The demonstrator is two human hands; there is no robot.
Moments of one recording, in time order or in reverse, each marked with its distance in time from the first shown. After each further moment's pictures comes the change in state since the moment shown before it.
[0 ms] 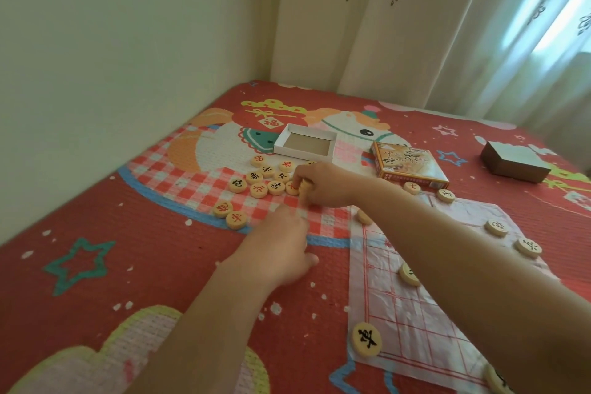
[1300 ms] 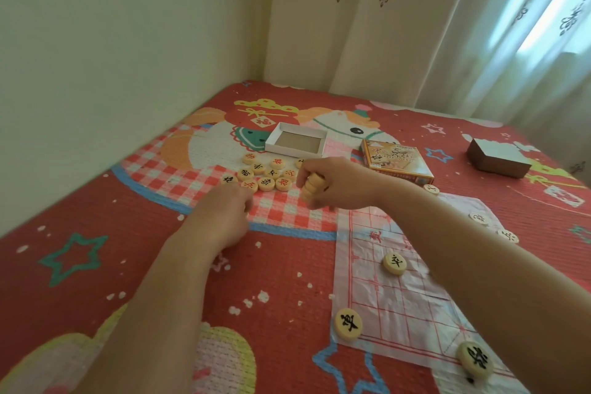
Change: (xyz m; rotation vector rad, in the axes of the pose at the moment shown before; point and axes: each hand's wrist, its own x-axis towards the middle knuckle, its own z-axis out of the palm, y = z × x) left_hand 0.013 -0.051 -0.012 -0.016 0.180 -0.168; right_hand -0.059 -0.003 -0.022 0.286 0.032 -0.051
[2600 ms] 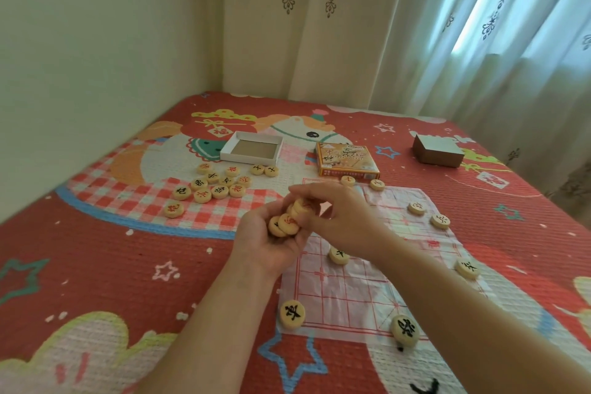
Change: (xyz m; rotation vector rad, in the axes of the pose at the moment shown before) left_hand -0.024 0.115 0.029 -2.374 -0.538 -0.591; right_hand -0.090 0.020 0.022 0.167 0.460 -0.009
